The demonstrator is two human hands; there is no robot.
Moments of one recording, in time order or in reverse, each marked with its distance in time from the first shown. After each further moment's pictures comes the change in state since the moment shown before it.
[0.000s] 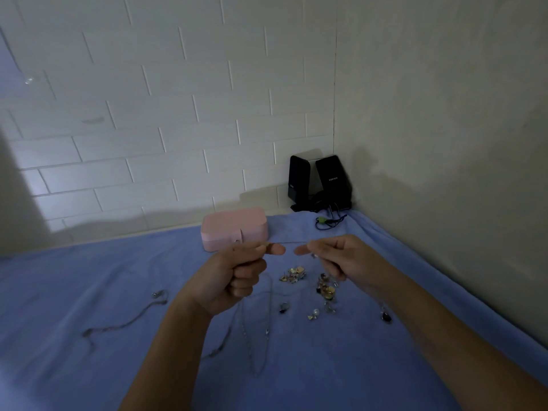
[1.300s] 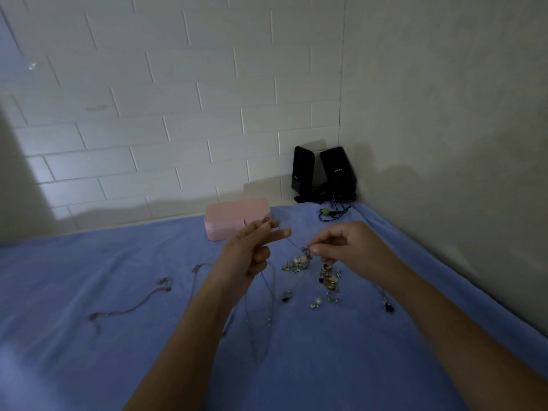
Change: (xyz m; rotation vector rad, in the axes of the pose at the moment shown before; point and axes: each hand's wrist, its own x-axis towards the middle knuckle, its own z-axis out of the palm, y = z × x) left_hand 0.015 -0.016 0.014 0.000 0.292 0.182; right_hand -0.001 0.002 0.000 -0.304 0.145 -0.076
